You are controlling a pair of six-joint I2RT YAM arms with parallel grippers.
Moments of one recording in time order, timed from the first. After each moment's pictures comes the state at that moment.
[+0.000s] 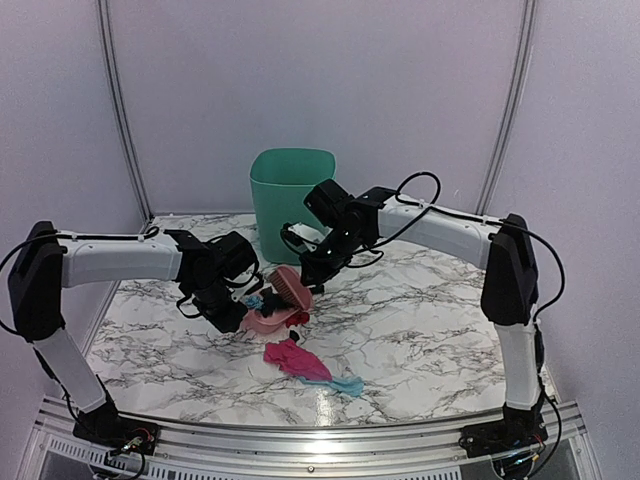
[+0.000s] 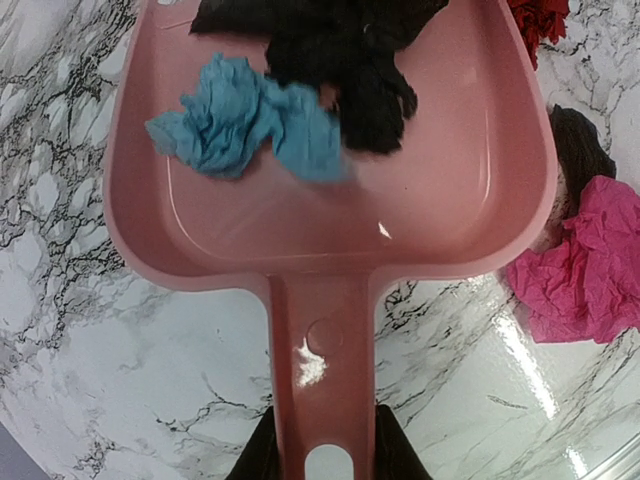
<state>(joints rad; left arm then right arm) -0.77 1.69 1.17 -0.83 -0.09 -0.06 0.83 2.14 1.94 -0.87 -0.22 0.05</state>
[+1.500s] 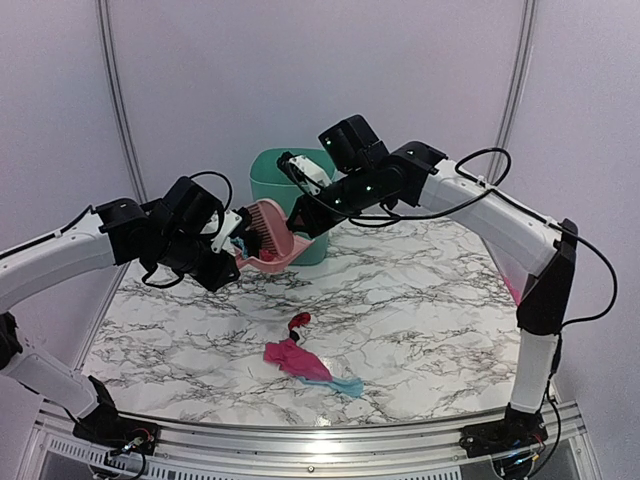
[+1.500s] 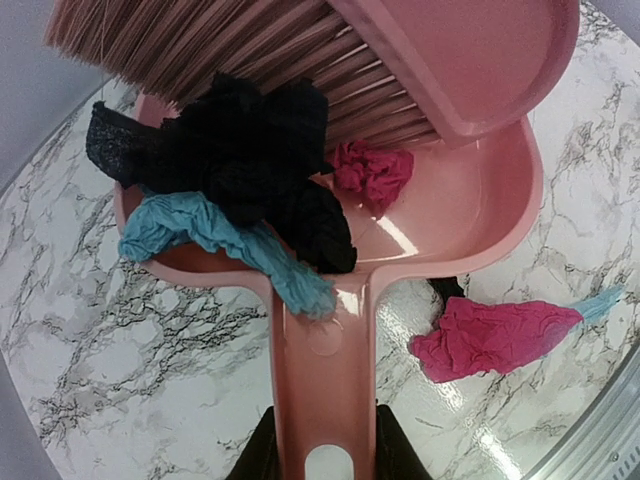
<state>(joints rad) -0.80 1.37 1.24 -0.80 -0.12 -0.07 0.90 1.95 2.10 -0.87 -0.19 0.11</state>
